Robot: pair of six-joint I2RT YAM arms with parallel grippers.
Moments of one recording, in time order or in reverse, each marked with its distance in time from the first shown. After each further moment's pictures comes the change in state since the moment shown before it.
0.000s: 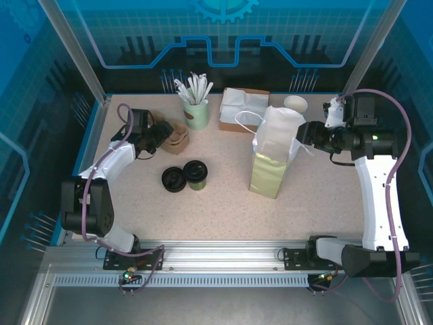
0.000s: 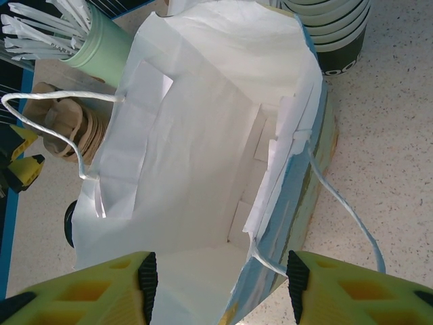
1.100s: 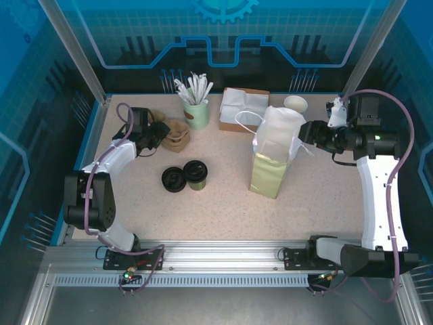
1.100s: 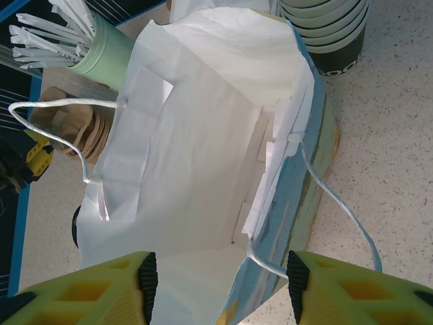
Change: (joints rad) left arm 0.012 0.047 0.006 0.082 0.009 -0.060; right arm -0.033 0.000 0.000 0.000 -0.036 -0.001
